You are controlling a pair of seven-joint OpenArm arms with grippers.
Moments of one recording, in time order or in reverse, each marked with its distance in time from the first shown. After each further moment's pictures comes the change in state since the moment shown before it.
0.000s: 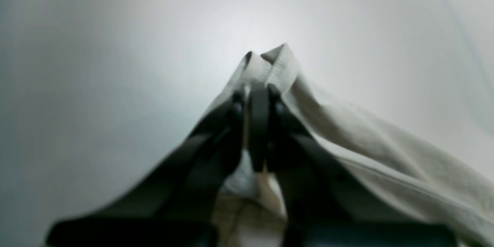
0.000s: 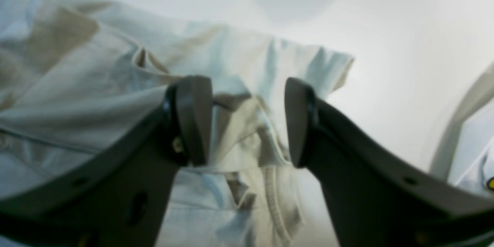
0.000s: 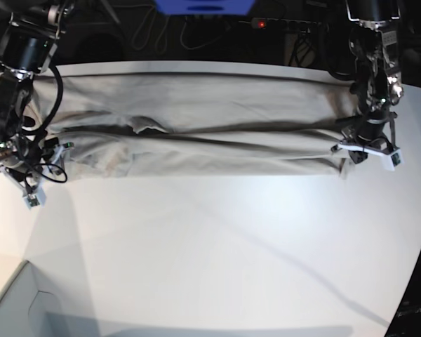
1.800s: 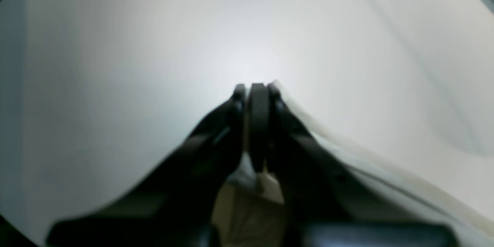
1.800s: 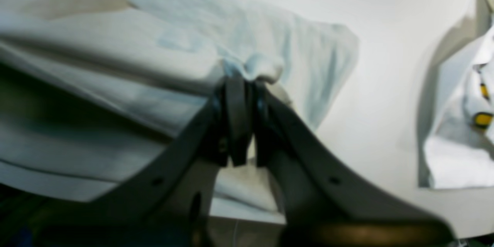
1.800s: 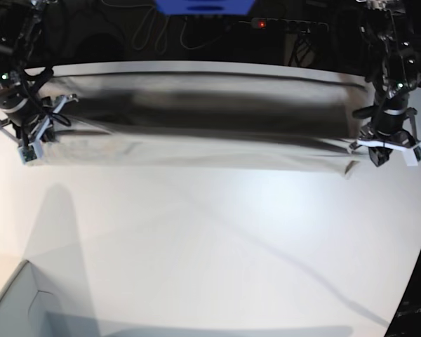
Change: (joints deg) left arm 6.5 0.1 -5.1 12.9 -0.2 -0.1 0.5; right arm -20.8 -6.8 4.6 24.4 0.7 0.0 5.2
